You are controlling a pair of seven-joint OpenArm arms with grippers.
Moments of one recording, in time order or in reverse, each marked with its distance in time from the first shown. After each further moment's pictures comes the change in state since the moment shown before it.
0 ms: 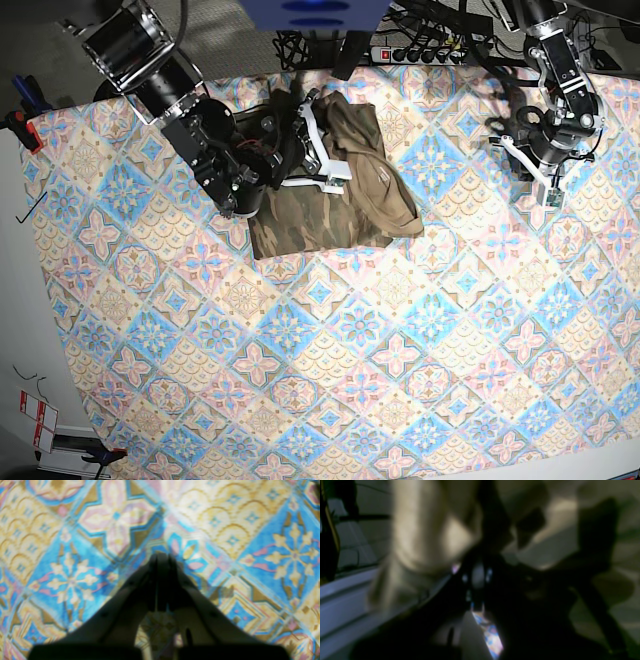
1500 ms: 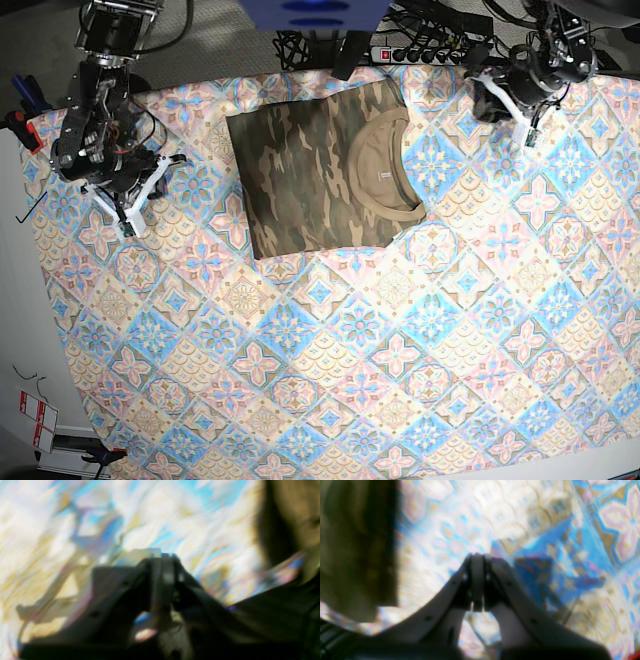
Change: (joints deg) left arm 15.4 -3.3 5.9 0.4 -21.9 -6.4 -1.4; right arm -17.4 -1.8 59.2 11.9 -29.6 0.0 16.9
